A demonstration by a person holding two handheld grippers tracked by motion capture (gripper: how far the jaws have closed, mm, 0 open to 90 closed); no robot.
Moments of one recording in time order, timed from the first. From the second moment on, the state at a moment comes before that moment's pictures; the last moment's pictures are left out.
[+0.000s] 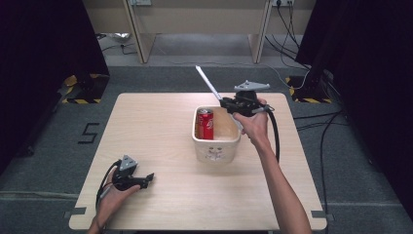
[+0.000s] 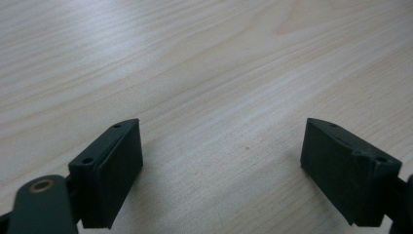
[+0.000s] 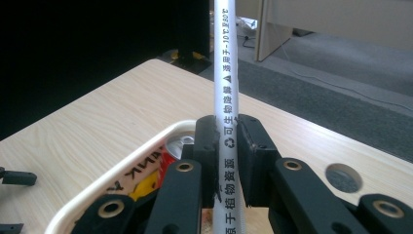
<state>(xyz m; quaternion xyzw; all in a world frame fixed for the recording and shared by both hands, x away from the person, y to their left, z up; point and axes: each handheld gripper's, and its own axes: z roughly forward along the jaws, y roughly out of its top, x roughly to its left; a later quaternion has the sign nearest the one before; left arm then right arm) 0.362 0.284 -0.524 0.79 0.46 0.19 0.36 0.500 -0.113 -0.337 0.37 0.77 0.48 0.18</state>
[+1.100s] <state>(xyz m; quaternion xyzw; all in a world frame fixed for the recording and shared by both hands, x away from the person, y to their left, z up) 0.362 0.284 -0.524 0.79 0.46 0.19 0.36 0.515 -0.089 -0.354 0.38 0.77 0.48 0.16</state>
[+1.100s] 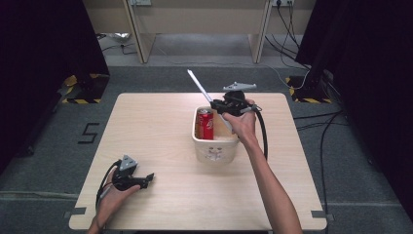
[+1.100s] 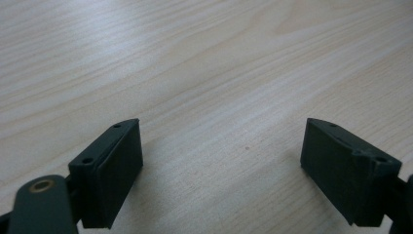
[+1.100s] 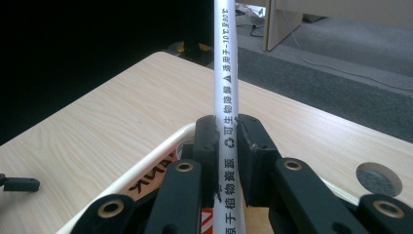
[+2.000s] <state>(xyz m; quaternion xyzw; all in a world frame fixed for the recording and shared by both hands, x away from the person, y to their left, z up) 0.362 0.284 -0.524 0.79 0.46 0.19 0.36 0.524 -0.084 -0.363 0.40 0.77 0.47 0.14</state>
